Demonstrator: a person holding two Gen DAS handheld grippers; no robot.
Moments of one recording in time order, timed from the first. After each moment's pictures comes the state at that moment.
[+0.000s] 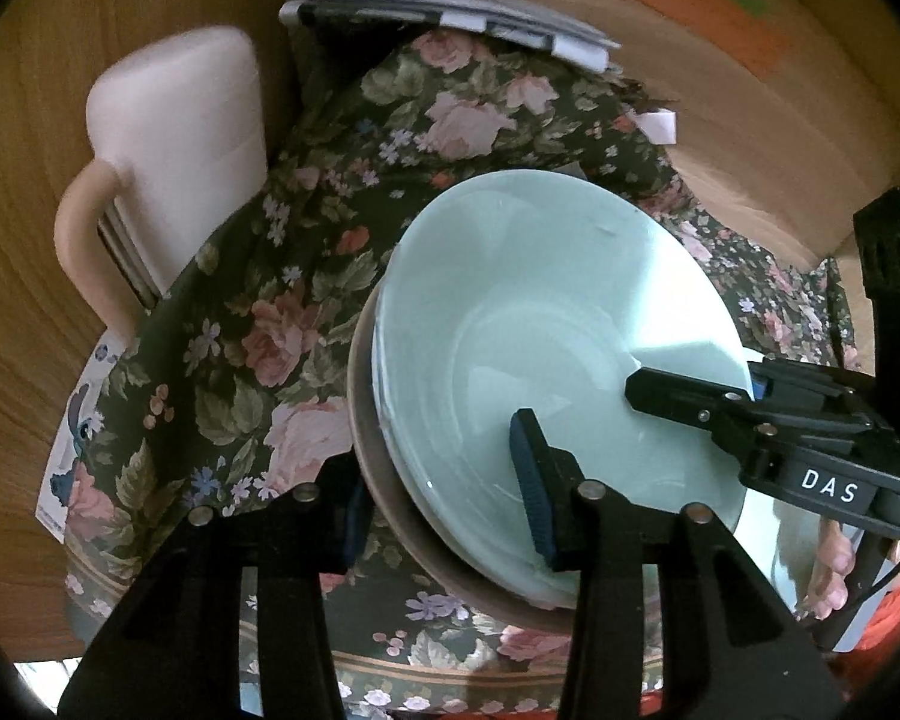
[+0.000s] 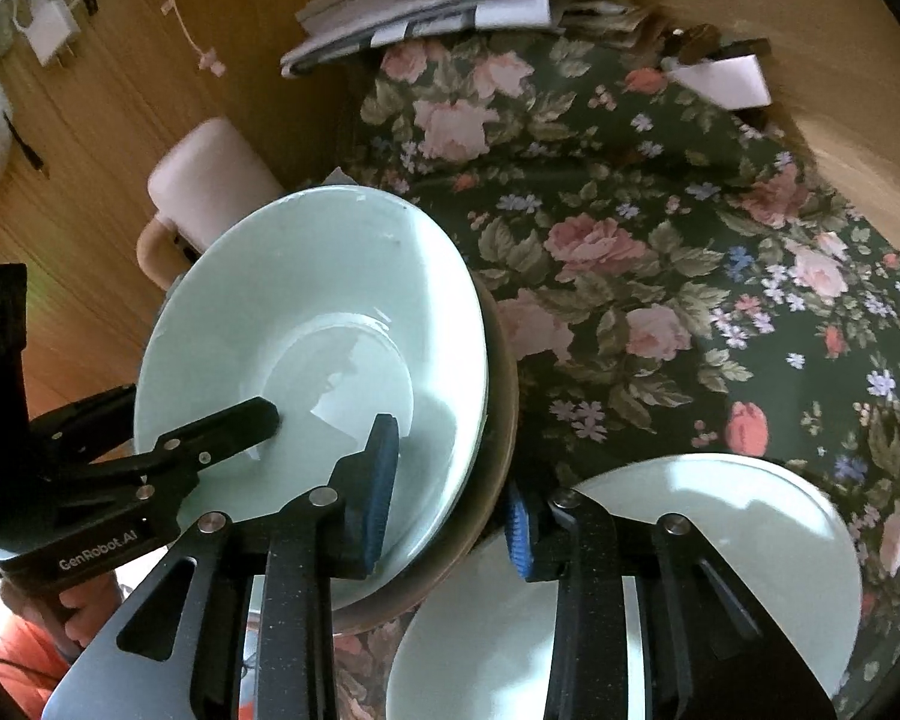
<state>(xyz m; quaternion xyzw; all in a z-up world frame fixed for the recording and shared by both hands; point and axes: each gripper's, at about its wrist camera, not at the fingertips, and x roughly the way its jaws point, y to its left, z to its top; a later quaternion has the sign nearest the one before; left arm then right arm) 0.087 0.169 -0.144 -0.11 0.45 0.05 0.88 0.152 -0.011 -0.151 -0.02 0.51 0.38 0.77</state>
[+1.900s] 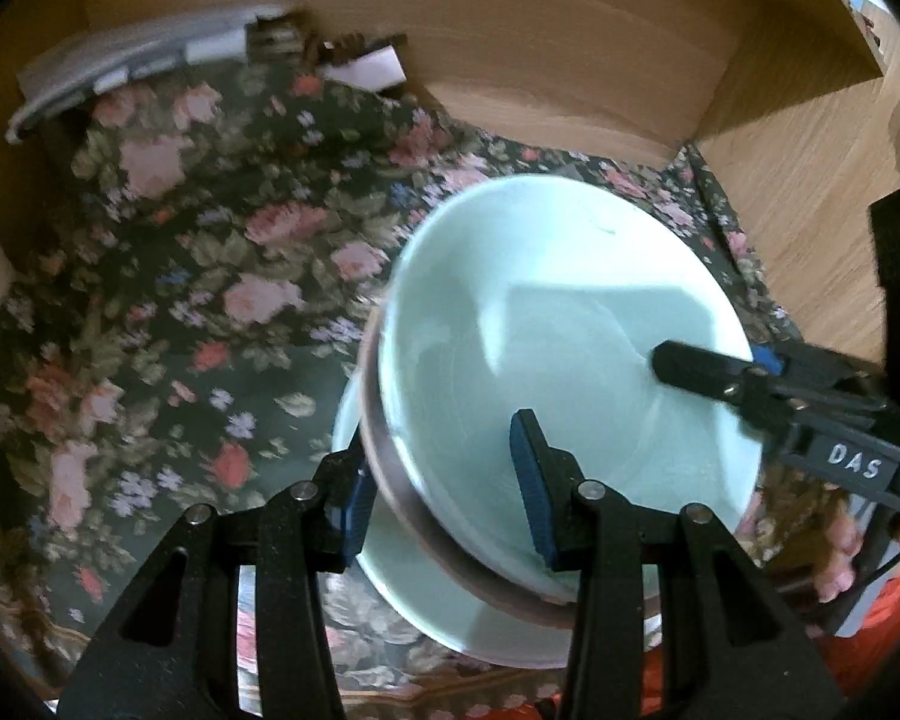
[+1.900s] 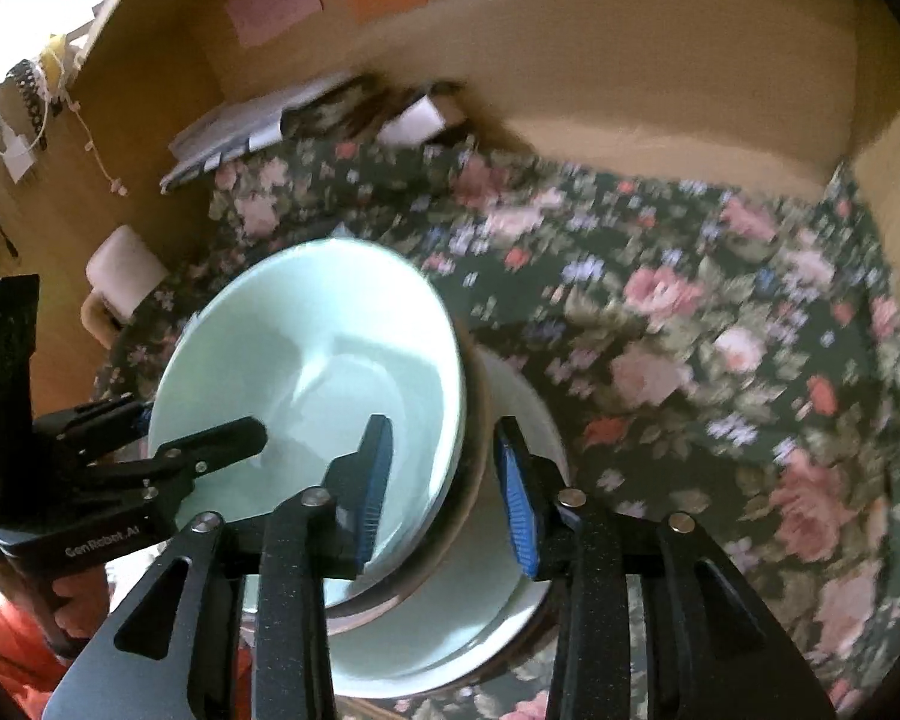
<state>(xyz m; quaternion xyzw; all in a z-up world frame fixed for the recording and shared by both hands) 0.100 0.021 -0.147 -0.02 0.45 -0.09 0.89 0.108 -0.175 -0.122 0.04 0.45 0.24 0.86</state>
